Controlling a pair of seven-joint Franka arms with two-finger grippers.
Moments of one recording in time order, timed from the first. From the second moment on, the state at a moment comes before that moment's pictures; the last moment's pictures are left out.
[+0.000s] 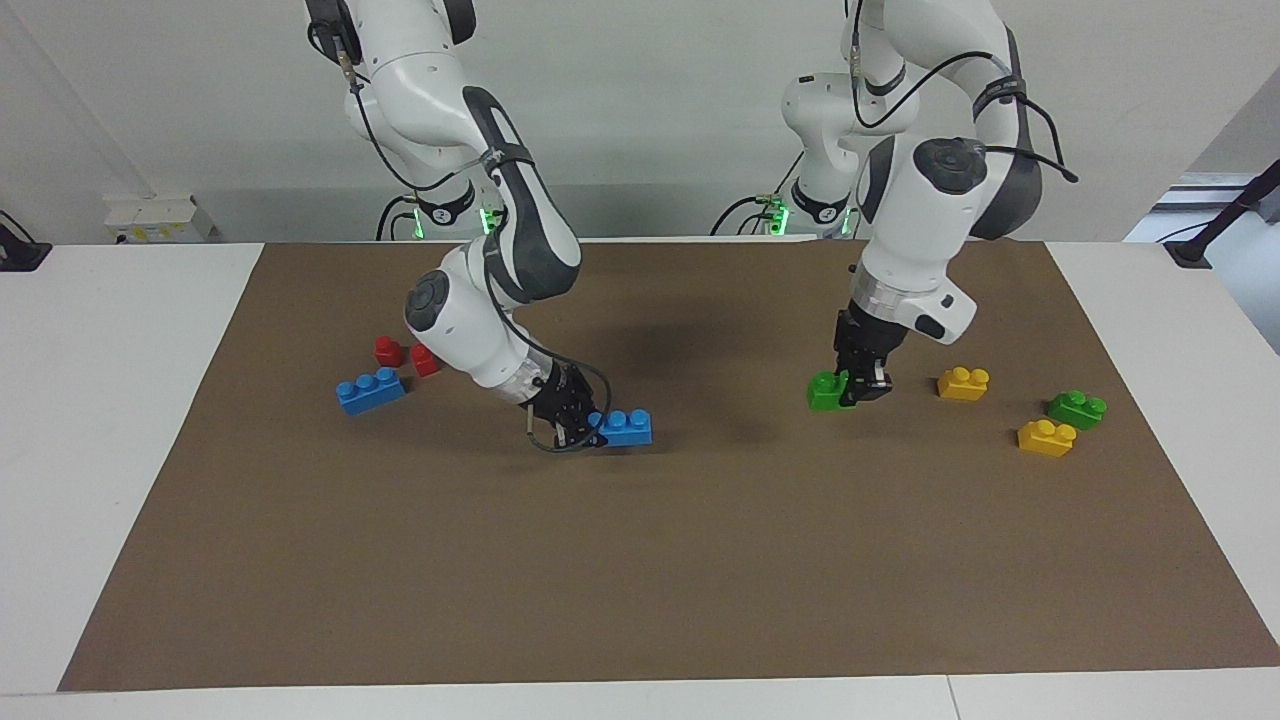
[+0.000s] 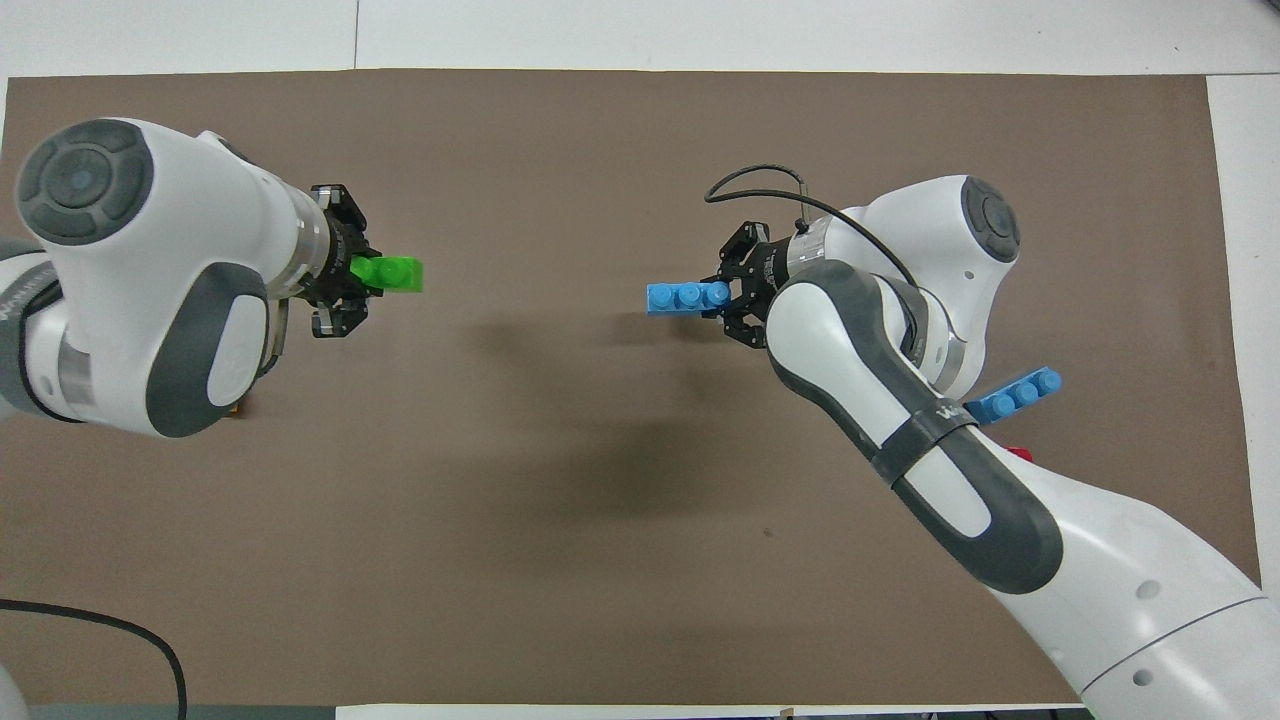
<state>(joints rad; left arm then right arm) -0.10 0.14 -0.18 -1.80 0.02 2.07 -1.78 0.29 0.41 0.03 -1.80 0.67 2.29 1.40</state>
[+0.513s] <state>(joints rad) 0.14 0.16 -0.17 -1.77 -0.04 2.06 -1.33 -0.01 0.39 0.02 -1.79 0.57 2.01 1.01</state>
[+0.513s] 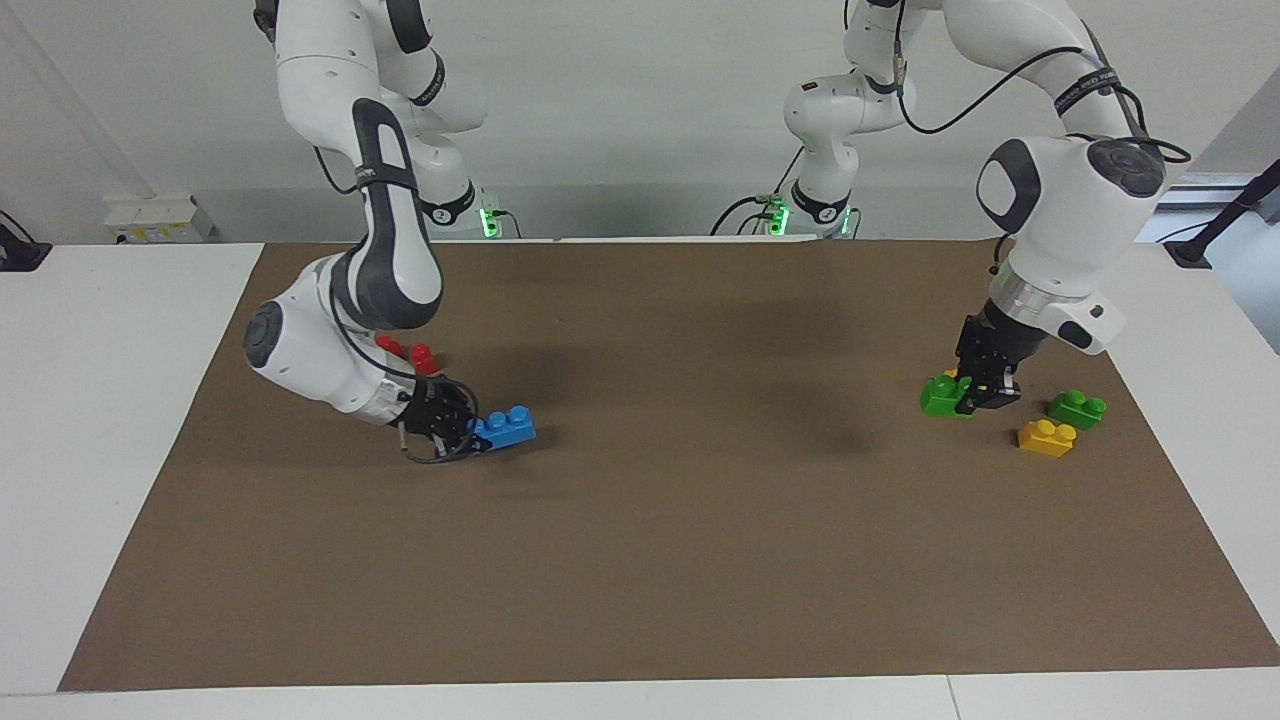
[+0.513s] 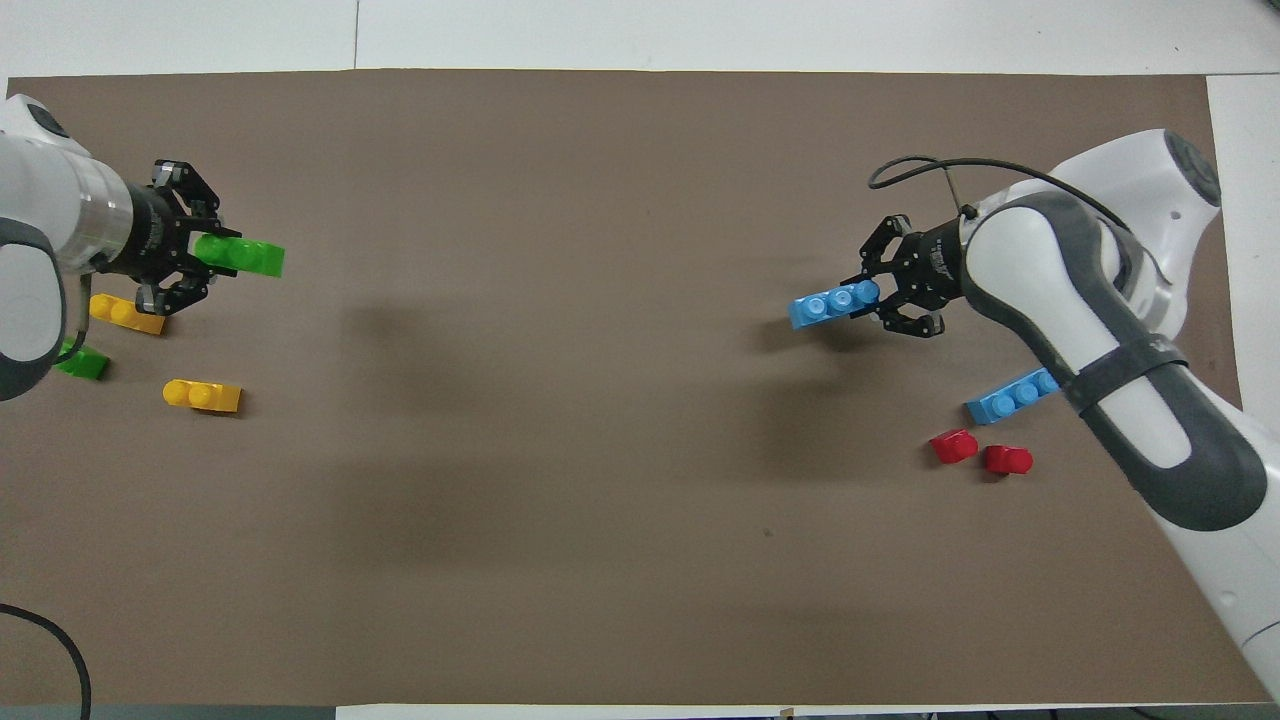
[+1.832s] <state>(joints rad) 0.23 0.43 -0.17 -1.77 -0.01 2.25 -0.97 -0.18 0.38 0.02 -1.88 0.53 2.05 0.92</state>
